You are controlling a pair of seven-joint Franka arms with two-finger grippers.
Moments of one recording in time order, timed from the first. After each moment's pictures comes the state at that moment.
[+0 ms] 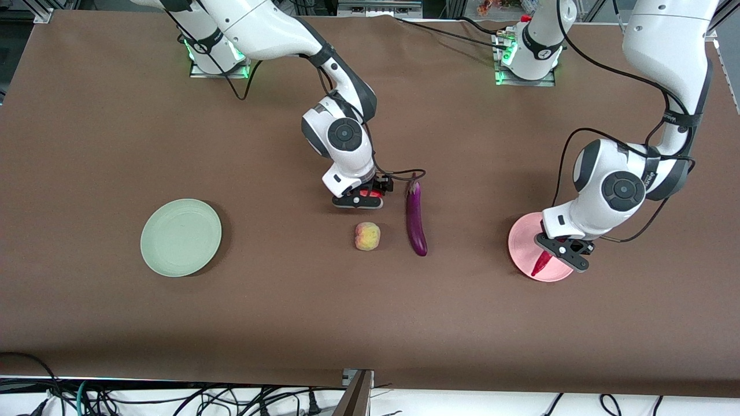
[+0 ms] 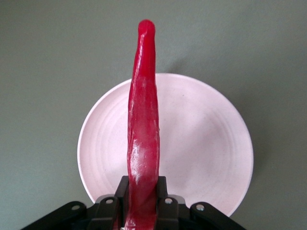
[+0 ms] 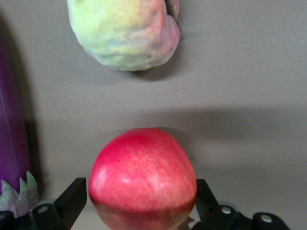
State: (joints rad) left arm 0.06 0.51 -0.13 -1.86 0.25 2.36 0.42; right arm 0.74 0.76 0.06 -1.58 0.06 2.41 0.80
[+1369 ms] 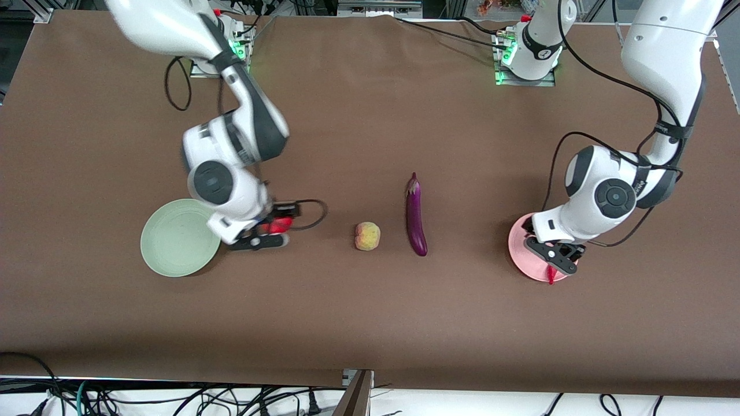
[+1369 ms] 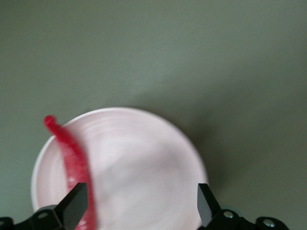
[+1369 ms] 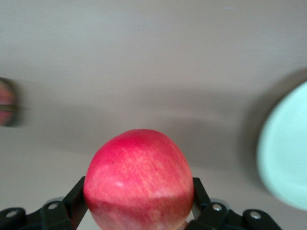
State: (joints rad) left arm 0.13 0.54 -0.30 -1.82 0.20 2.34 0.31; right arm 0.35 0.58 0.00 -1.50 0.06 1.94 0.18
